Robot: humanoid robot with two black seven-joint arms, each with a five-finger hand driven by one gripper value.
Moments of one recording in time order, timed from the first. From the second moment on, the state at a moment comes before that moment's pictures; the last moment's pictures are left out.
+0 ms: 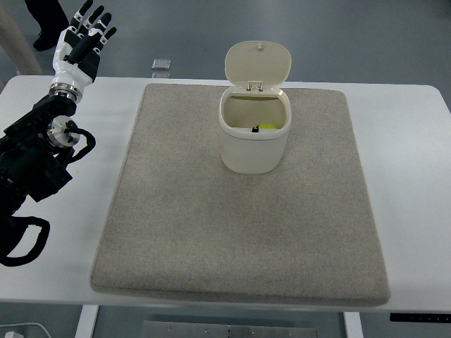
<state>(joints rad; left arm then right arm) -1.04 0.13 -0.69 -0.12 -0.02 -0.37 -0.50 0.03 0.00 -0.05 0.22 0.04 -0.18 0.15</state>
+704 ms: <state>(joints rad) -1.05 0.13 -0.69 -0.12 -0.02 -0.35 -0.50 0.03 0.00 -0.04 0.23 0.05 -0.18 0.15</state>
